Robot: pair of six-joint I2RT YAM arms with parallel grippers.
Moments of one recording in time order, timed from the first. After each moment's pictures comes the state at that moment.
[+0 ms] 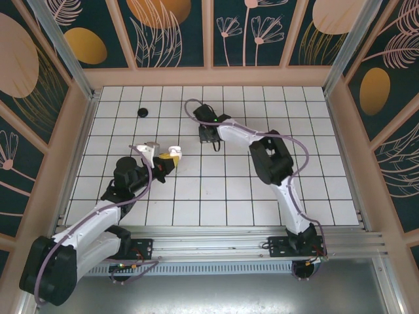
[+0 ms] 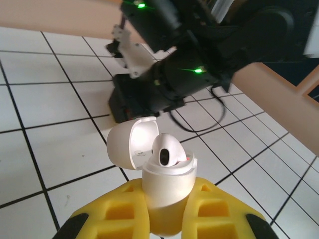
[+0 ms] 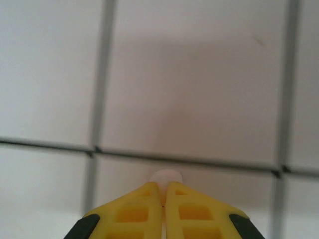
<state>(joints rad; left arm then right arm) -0.37 0.96 0.31 0.42 0.43 -0.35 0.68 2.27 1.76 -0.60 0.24 0.52</state>
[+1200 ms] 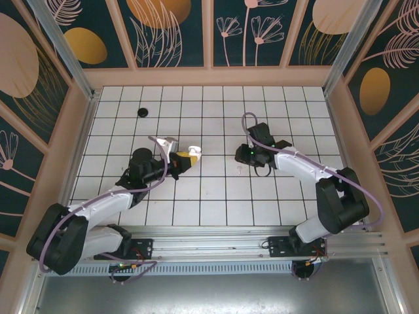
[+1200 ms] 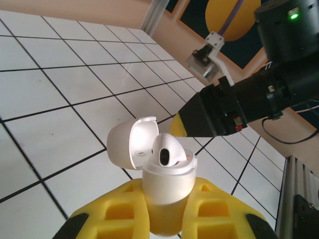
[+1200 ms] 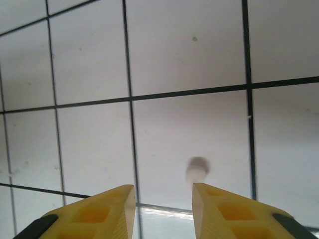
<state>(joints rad) -0.51 1.22 0.43 0.56 0.52 -0.42 0.47 1.50 0.91 -0.41 -0.15 0.60</state>
